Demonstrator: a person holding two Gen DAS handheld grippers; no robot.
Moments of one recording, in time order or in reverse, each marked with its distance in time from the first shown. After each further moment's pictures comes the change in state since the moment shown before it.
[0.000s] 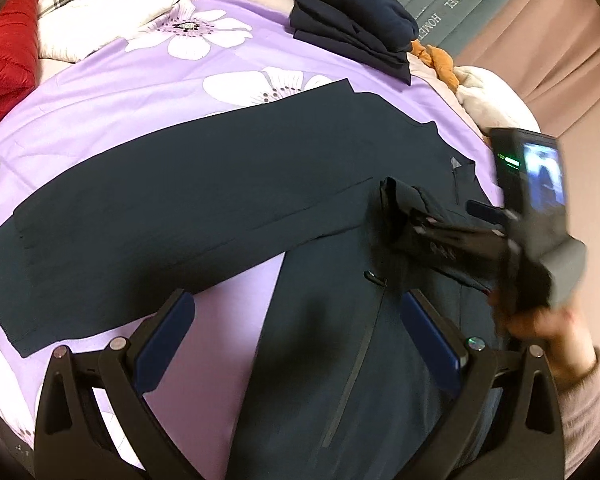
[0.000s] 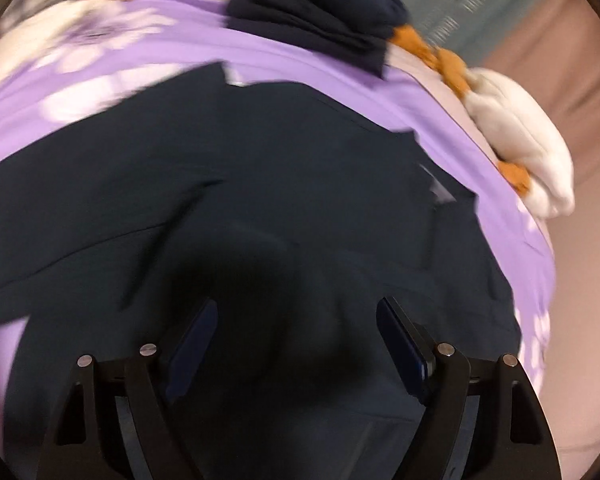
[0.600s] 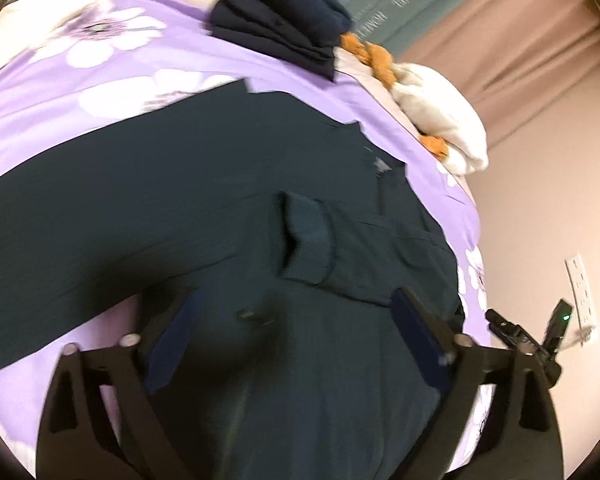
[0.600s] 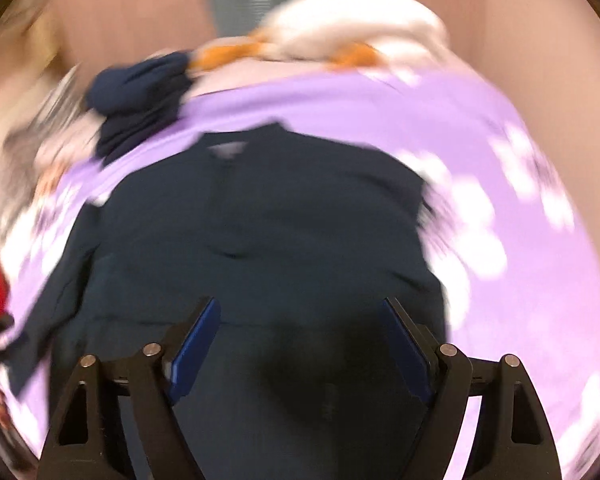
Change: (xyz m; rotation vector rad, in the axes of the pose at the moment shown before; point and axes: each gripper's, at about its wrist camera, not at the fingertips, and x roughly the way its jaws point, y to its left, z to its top) left arm 0.037 -0.079 0.027 0.050 0.012 -0.244; right arm -0.027 -0.277 -0.205 0.741 -0.114 0.223
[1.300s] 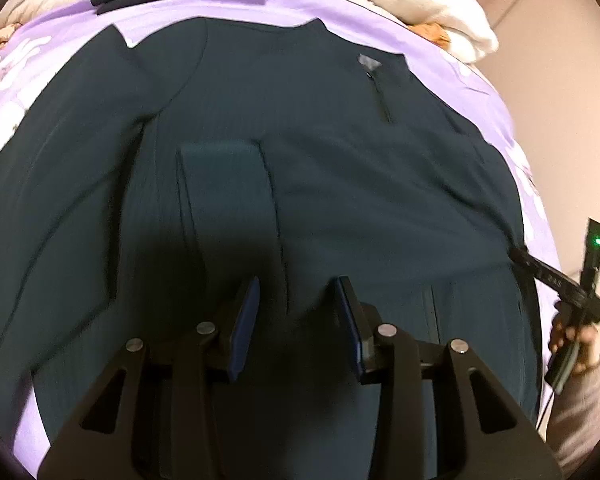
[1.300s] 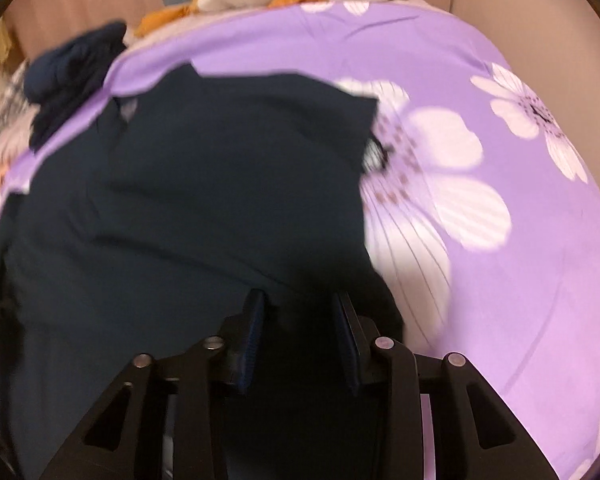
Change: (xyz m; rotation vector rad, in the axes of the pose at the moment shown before) left arm 0.122 -0.029 -0.016 0.311 0.219 0.121; right arm 0.090 -0.051 -0.021 -0.025 0.108 -0.090
